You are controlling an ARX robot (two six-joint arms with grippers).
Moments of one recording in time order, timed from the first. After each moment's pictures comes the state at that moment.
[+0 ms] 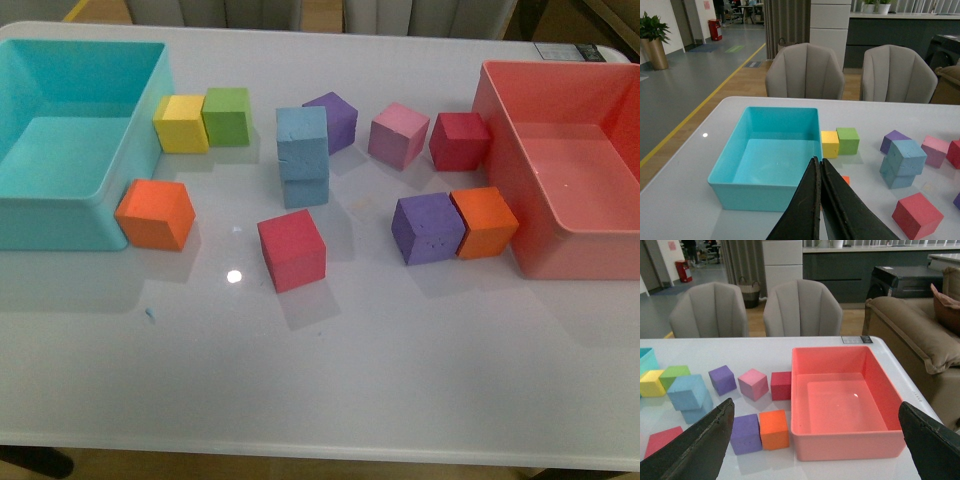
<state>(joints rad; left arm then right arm) 0.00 0.01 0.02 0.00 0.00 -0.01 0.00 0.00 0.02 0.00 0.00 0.00</state>
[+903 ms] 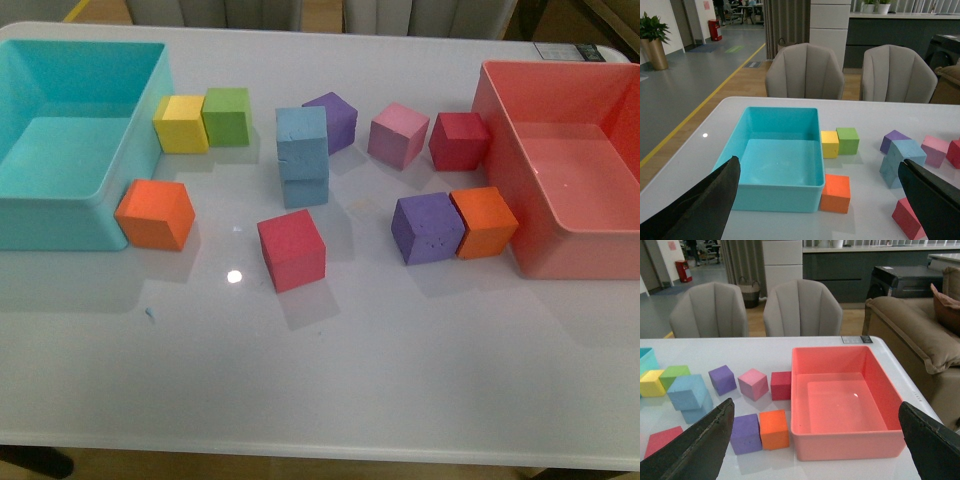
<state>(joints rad) 0.00 0.01 0.02 0.00 0.00 -0.01 0.00 0.00 0.02 0.00 0.00 0.00</state>
